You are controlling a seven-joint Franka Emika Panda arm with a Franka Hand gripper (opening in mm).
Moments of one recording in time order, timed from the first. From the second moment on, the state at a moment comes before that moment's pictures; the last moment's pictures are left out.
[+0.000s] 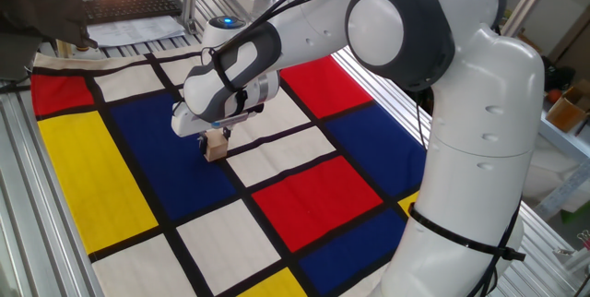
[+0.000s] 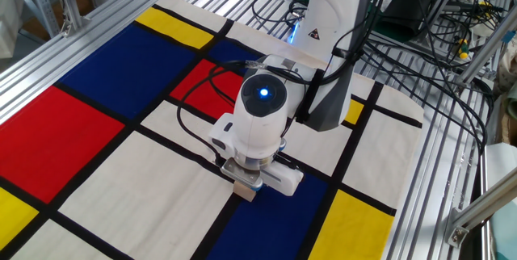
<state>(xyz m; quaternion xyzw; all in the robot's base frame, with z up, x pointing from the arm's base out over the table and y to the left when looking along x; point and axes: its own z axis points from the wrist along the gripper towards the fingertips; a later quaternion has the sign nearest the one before) 0.532 0.073 0.084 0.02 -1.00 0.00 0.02</state>
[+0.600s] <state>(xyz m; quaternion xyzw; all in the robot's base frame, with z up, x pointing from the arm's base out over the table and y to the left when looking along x) 0.532 0.073 0.084 0.02 -1.00 0.00 0.02</state>
